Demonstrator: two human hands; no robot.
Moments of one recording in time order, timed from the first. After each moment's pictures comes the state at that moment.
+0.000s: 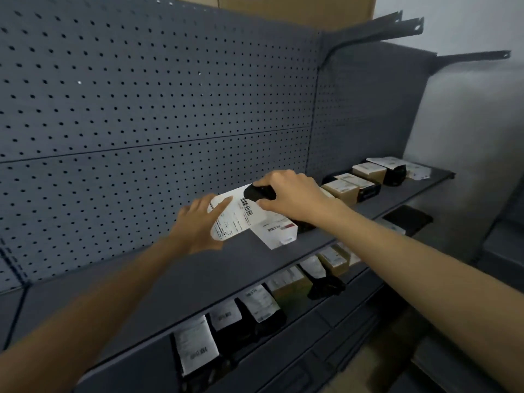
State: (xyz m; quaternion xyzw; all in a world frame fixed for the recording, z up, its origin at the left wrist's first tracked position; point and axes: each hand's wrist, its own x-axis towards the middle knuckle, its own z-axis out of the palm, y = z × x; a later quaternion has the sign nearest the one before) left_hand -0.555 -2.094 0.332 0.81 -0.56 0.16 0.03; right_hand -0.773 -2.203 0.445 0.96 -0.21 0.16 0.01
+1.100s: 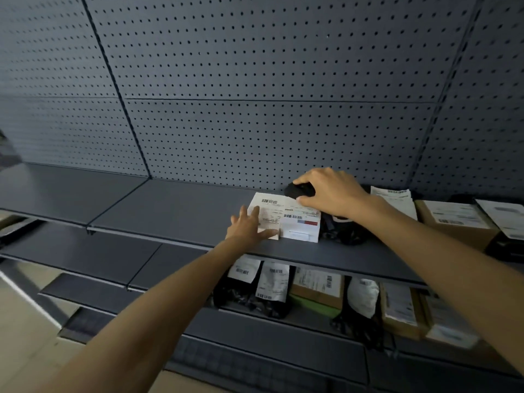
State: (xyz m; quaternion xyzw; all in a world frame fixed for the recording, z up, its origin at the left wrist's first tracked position) left_hand -0.698 -2.235 0.255 0.98 -0.08 -0.04 0.17; right_hand -0.755 -2.433 0.381 0.99 0.11 0.08 -0.05
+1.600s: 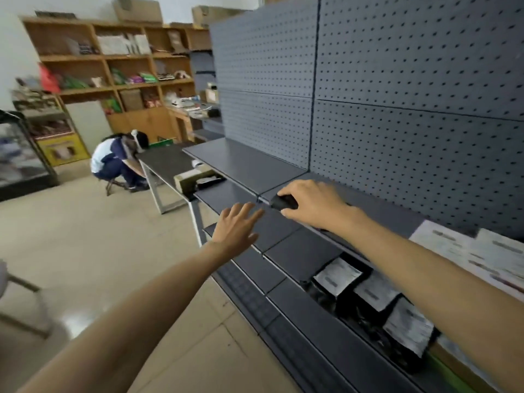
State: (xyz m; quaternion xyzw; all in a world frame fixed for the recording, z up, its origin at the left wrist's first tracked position) left_hand -0.841 -1.918 0.276 0.98 0.05 0.14 -0.10; right_hand -0.774 -2.120 0.385 0.89 0.44 0.08 -0.08
